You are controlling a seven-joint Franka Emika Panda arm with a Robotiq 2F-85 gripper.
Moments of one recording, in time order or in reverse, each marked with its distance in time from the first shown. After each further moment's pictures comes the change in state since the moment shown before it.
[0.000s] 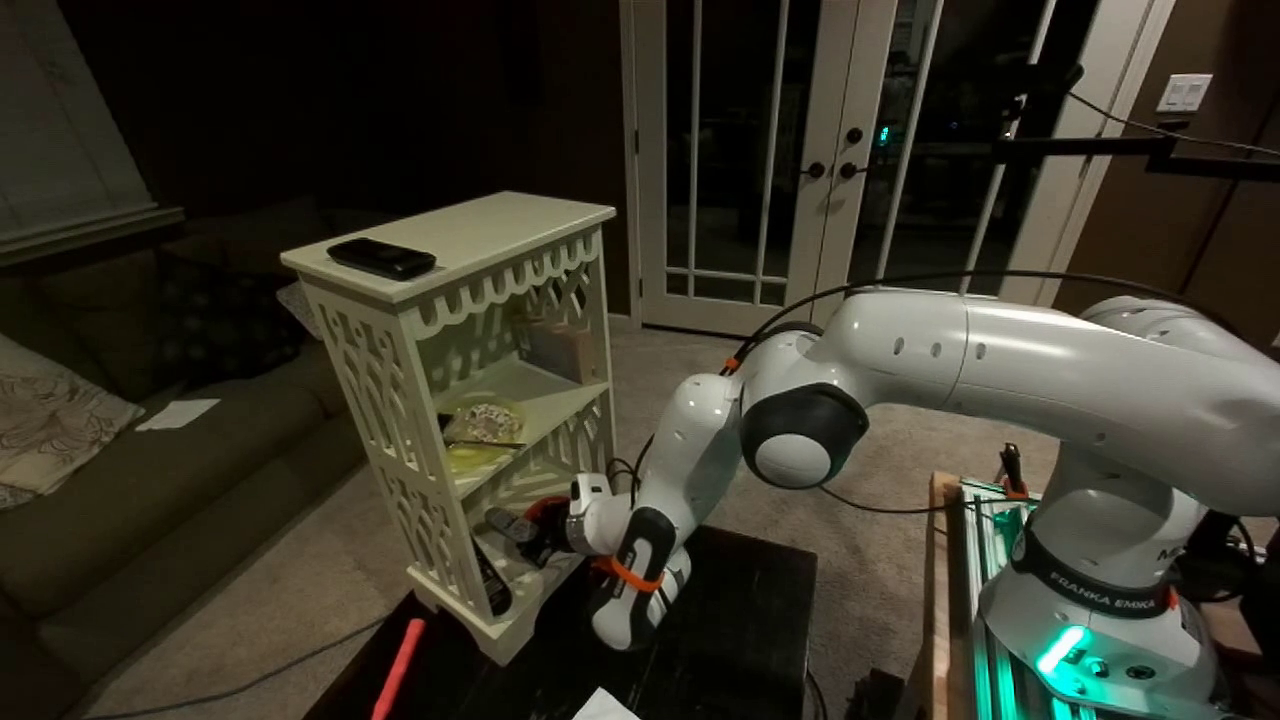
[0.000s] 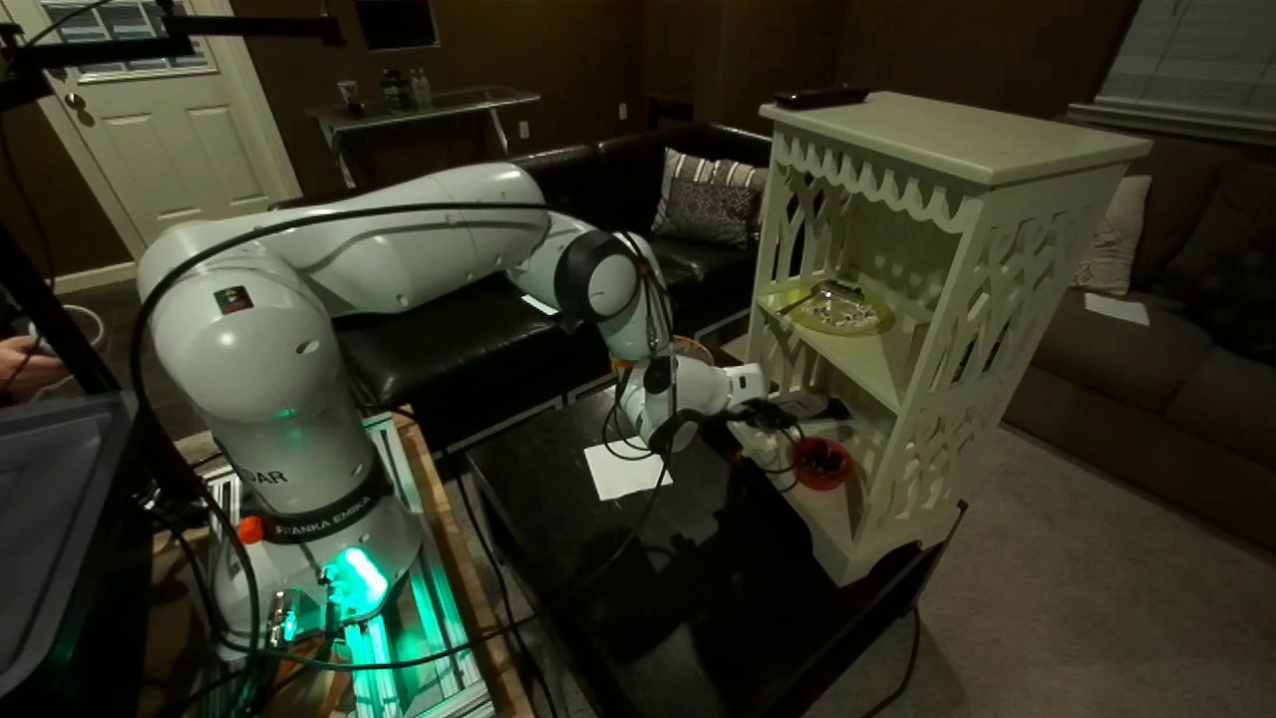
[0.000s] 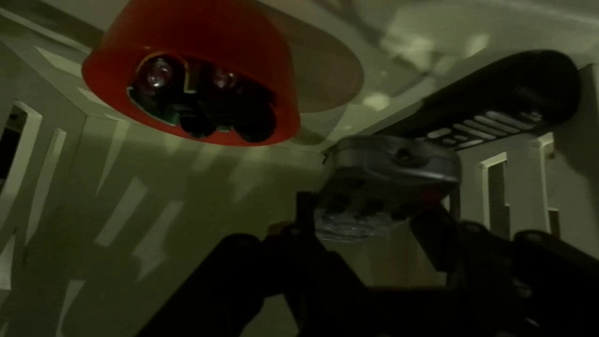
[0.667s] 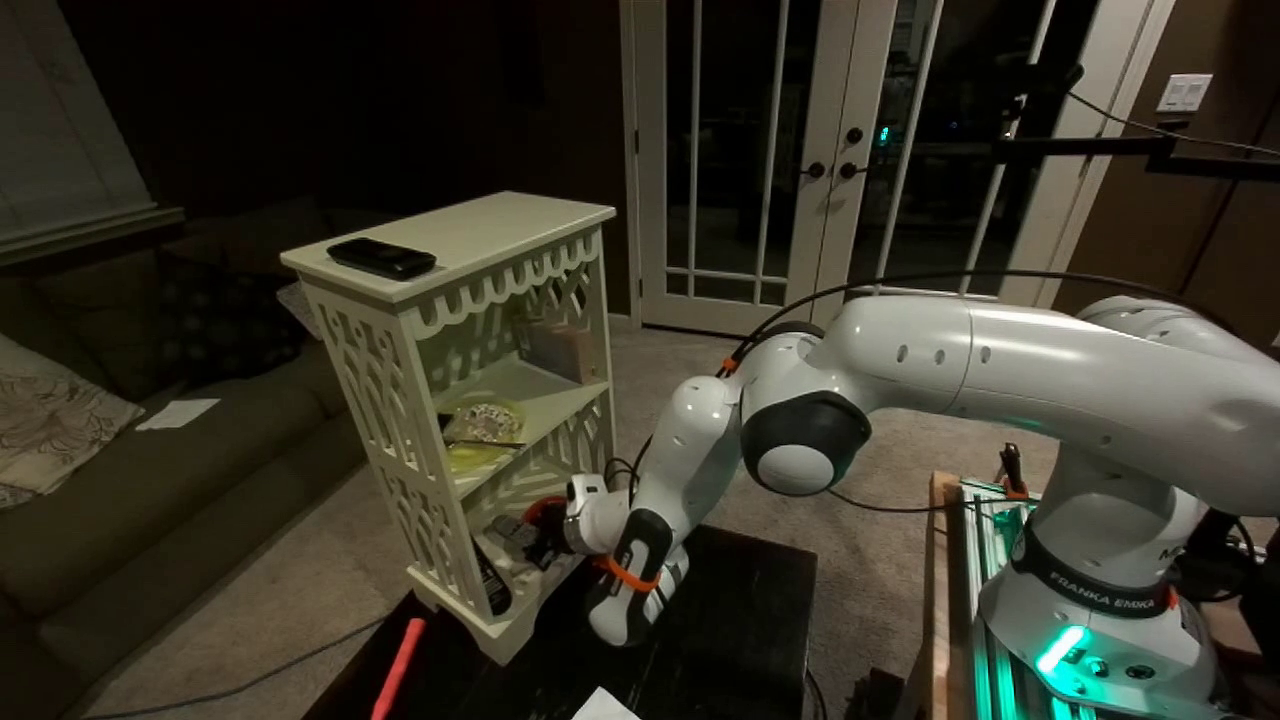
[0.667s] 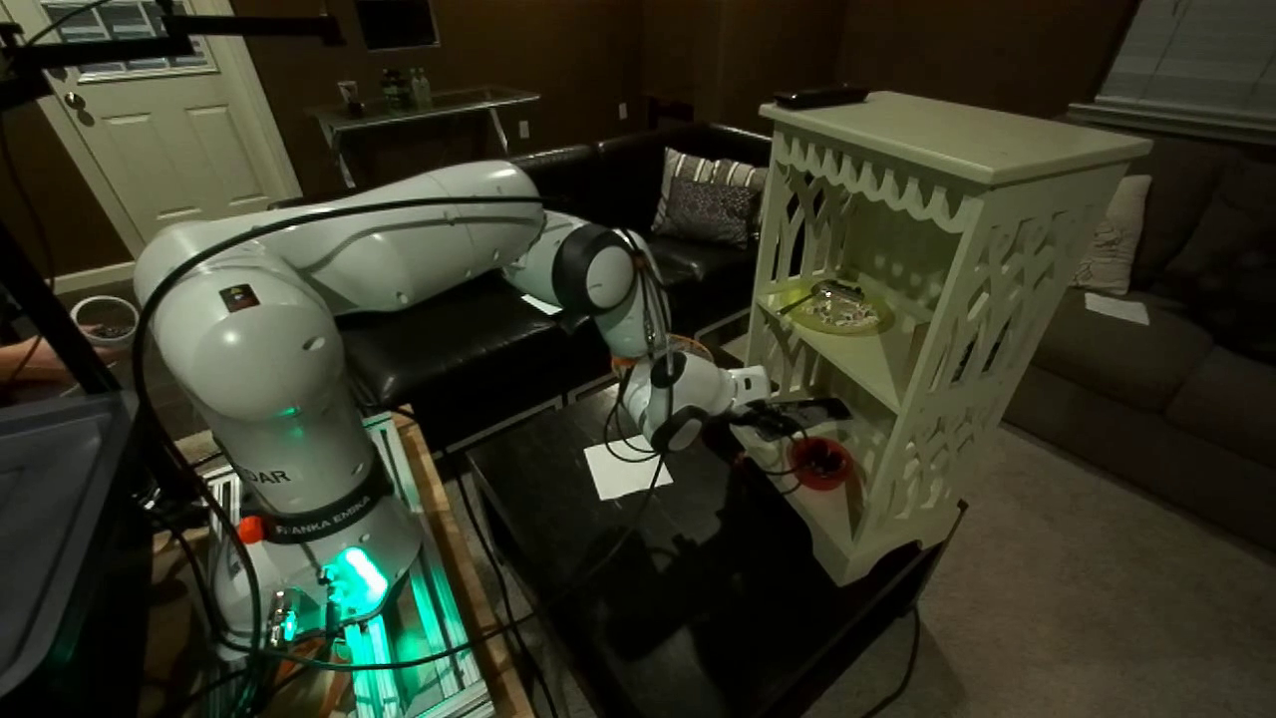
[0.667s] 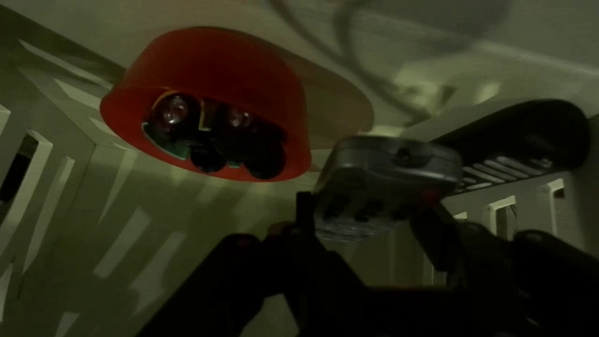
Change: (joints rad) arm 0.036 0.000 -0.047 0.008 0.045 -0.108 -0.012
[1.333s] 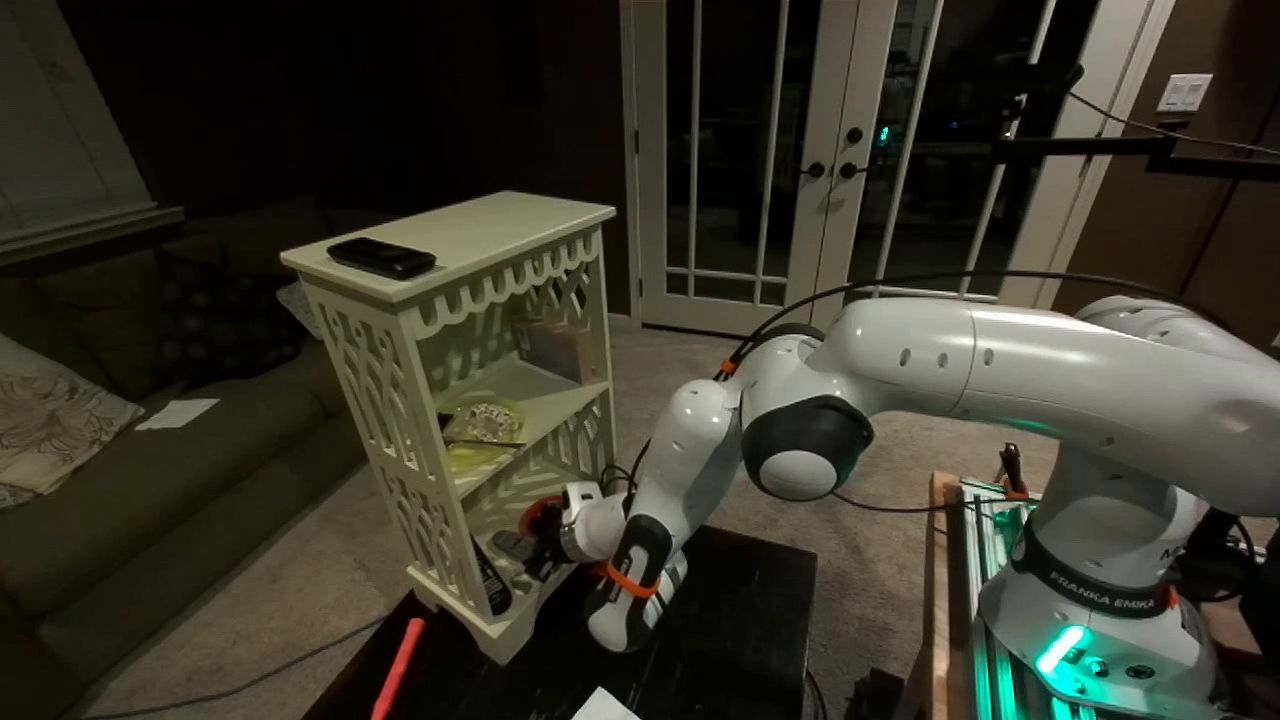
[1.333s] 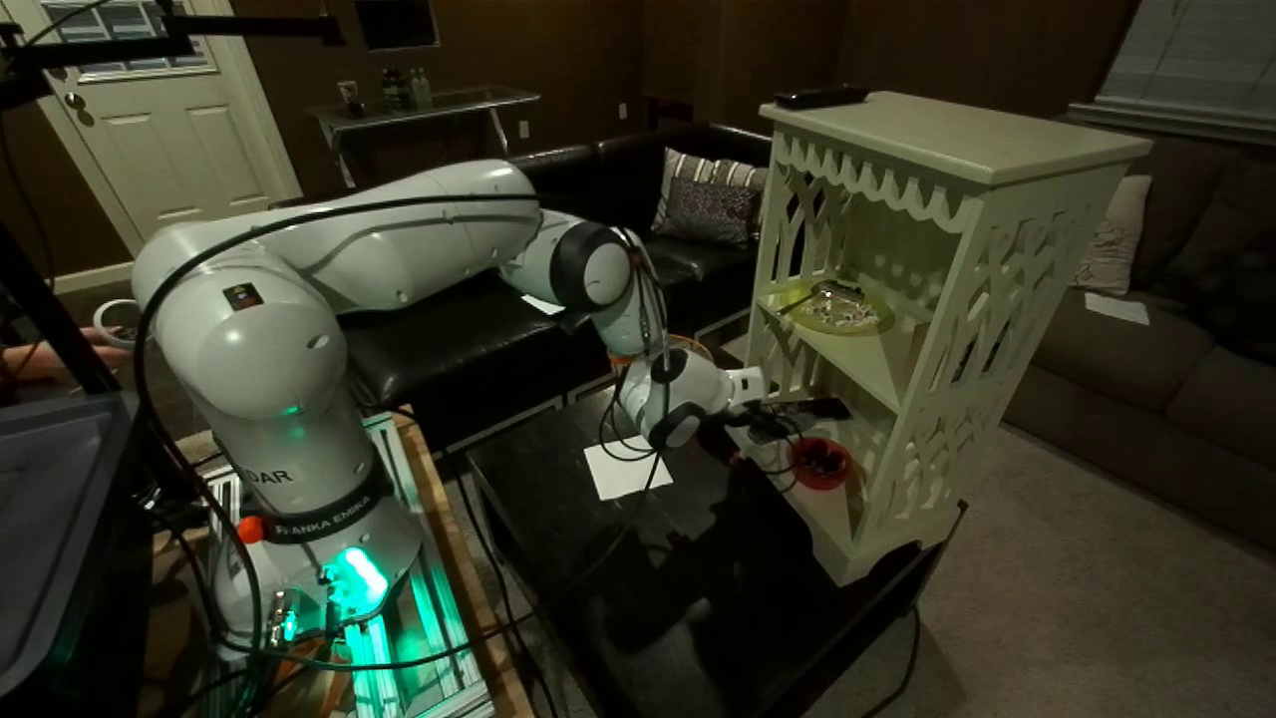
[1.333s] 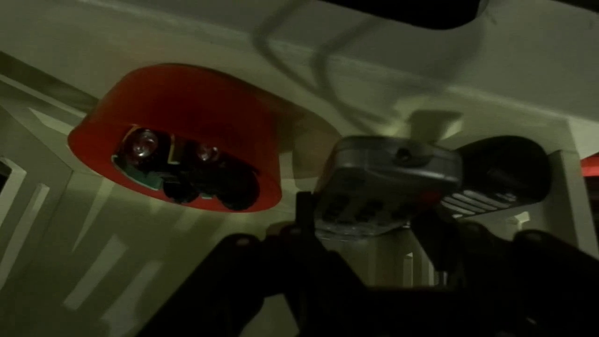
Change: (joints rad) arm 0.023 0.000 -0.008 0.000 0.001 -0.072 0.004
